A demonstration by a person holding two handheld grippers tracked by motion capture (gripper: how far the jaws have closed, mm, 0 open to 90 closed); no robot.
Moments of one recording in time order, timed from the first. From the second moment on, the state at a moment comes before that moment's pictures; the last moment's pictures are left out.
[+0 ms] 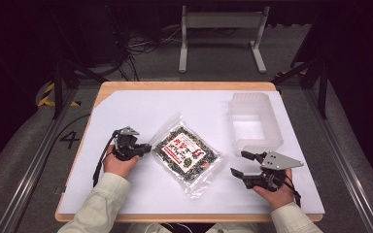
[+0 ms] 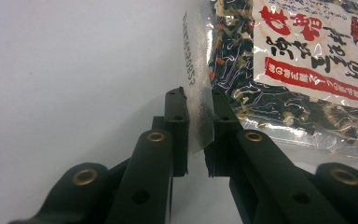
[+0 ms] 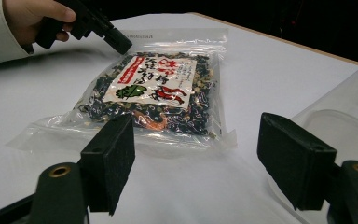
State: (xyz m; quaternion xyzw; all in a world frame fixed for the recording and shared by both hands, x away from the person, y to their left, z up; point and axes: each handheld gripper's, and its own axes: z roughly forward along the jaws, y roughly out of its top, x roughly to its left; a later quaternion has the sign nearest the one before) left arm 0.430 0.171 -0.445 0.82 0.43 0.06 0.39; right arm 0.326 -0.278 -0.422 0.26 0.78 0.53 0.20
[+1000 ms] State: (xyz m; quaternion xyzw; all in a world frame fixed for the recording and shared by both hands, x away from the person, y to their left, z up) left arm 0.406 0.185 -0.386 0.78 0.38 0.09 0.49; right arm 0.326 -0.273 -0.402 0.26 0.79 0.53 0.19
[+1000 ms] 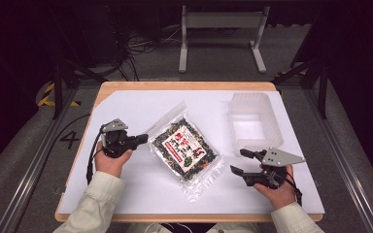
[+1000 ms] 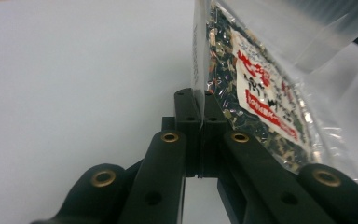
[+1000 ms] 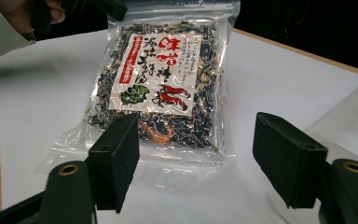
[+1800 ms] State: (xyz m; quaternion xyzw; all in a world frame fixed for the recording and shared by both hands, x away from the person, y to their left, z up) left arm 0.358 0.170 -0.310 0.77 0.25 0.14 0.57; right arm 0.340 -0.249 -0.354 0.22 0.78 0.55 0.18
